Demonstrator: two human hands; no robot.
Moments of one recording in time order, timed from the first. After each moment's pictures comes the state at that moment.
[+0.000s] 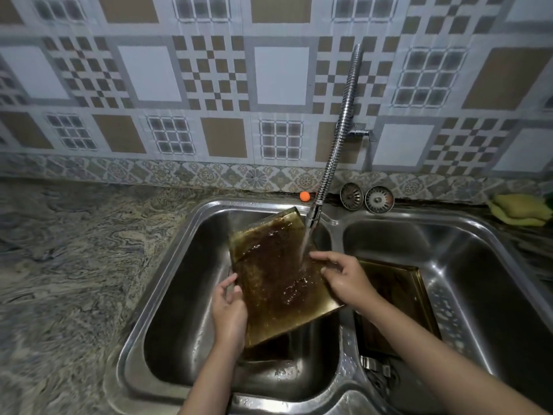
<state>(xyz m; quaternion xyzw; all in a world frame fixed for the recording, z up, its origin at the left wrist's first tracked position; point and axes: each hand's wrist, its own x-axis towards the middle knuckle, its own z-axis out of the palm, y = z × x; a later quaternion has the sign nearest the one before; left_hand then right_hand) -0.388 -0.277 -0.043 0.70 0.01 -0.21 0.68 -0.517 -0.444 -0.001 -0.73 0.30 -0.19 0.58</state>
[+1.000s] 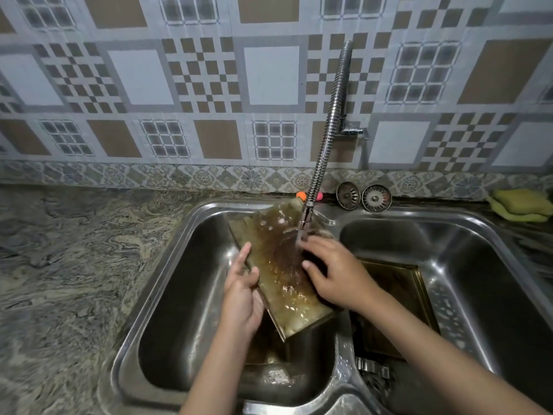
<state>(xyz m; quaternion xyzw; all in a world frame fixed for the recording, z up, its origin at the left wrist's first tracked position) -0.402 -0.309 0.018 0.43 0.02 -0.36 0.83 -0.518 -0.442 0.032 -0.93 0.19 -0.18 0.25</state>
